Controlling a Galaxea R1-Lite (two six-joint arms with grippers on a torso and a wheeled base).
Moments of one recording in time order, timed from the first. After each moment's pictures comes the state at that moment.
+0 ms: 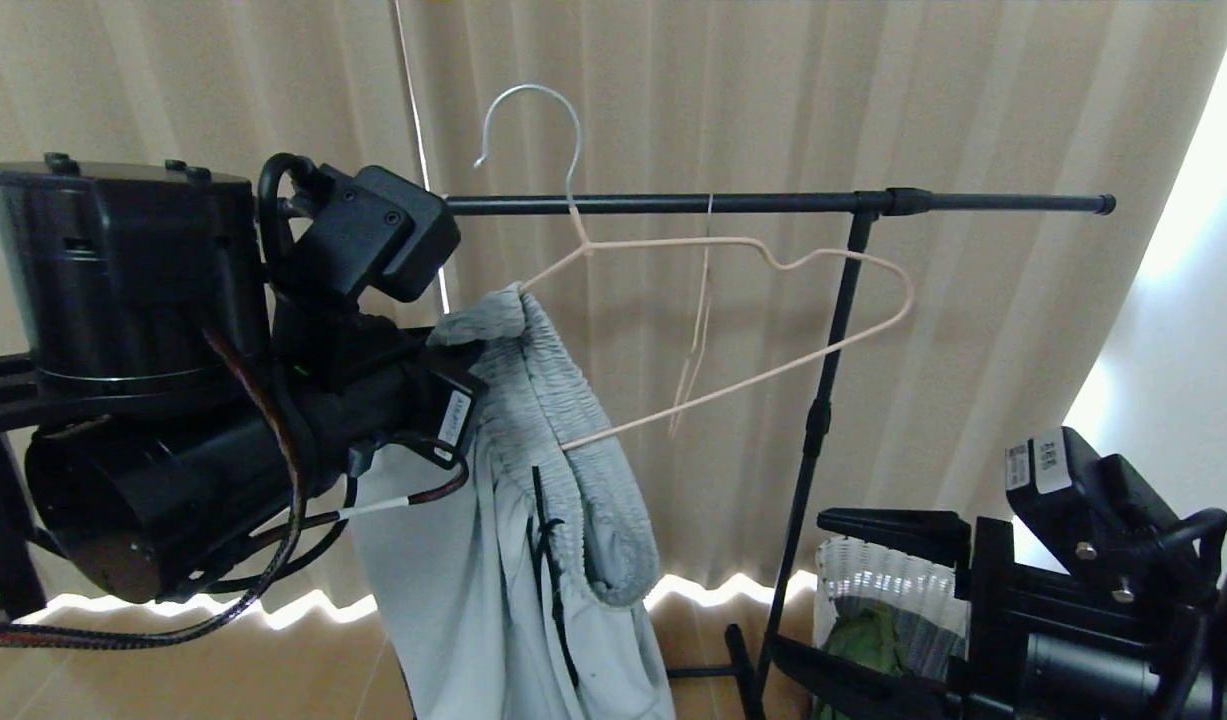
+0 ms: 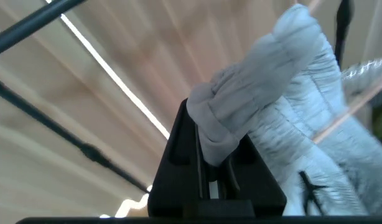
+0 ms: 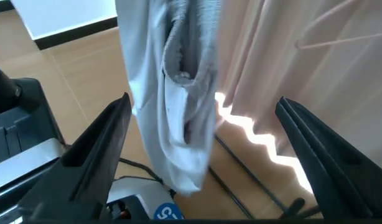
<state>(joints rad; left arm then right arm) -0.72 1.48 -0.92 -0.34 0.42 0.30 0.75 1.36 -0.41 -0.67 0.18 0.01</state>
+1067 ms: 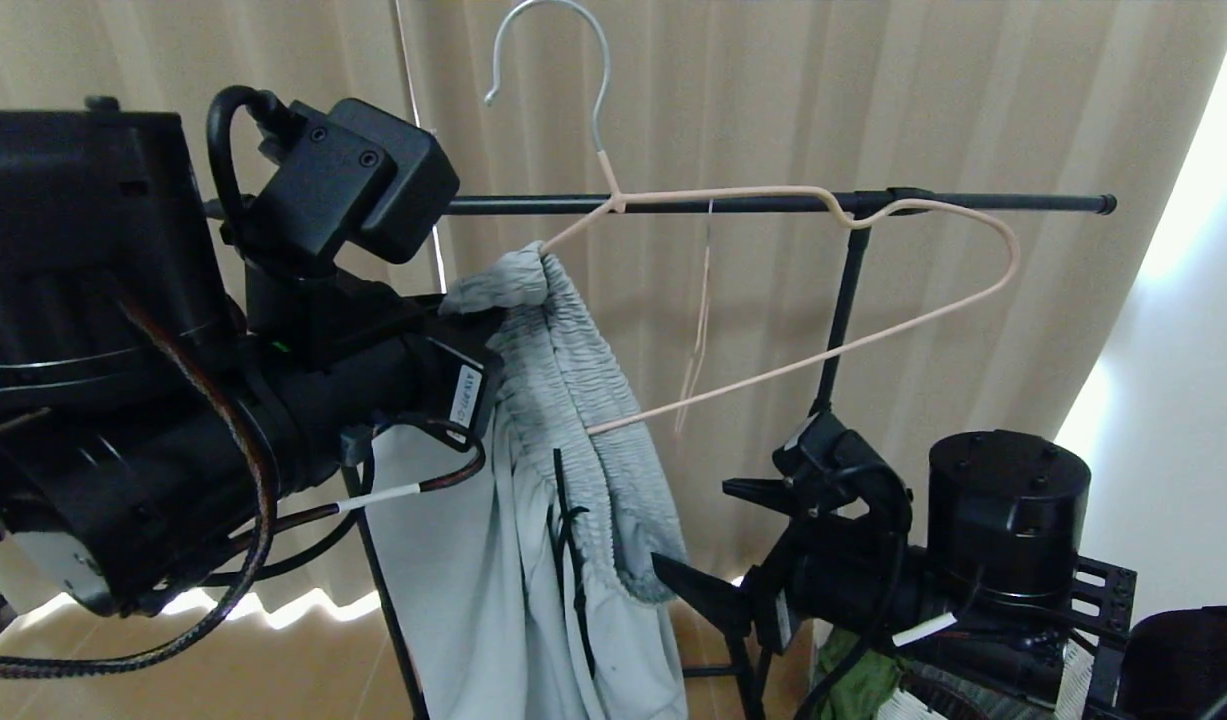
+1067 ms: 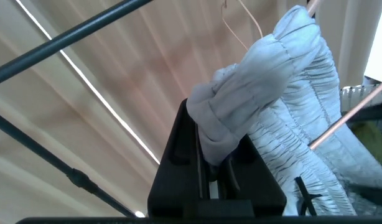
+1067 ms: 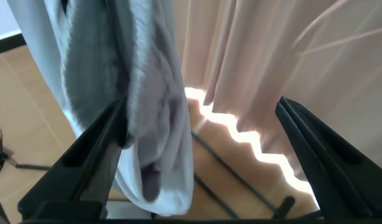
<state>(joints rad) -0.77 1.45 -0.94 -0.40 0.42 0.31 0.73 1.76 -0.53 -0.92 0.08 0.01</state>
